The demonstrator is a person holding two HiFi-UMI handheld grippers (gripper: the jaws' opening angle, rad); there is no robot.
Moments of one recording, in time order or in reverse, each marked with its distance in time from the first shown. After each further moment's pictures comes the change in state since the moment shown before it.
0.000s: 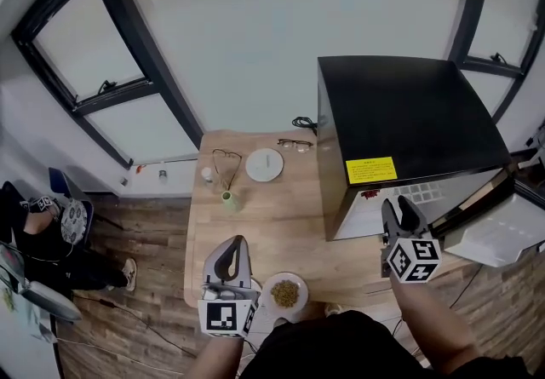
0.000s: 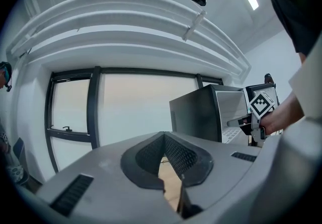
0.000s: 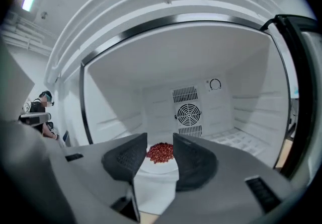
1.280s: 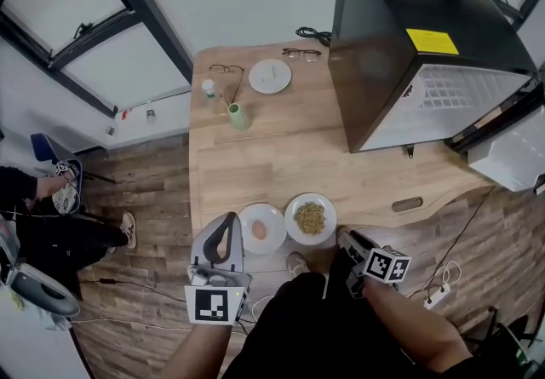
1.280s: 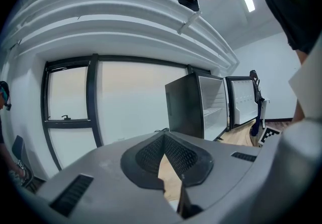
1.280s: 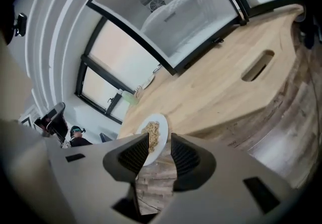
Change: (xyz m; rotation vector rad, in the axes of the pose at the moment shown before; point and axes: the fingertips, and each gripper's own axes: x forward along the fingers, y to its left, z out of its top) left arm -0.125 0.046 -0.081 -0.036 0.144 -0.122; right arm -0.141 0.188 -0.341 0.662 0.551 0.149
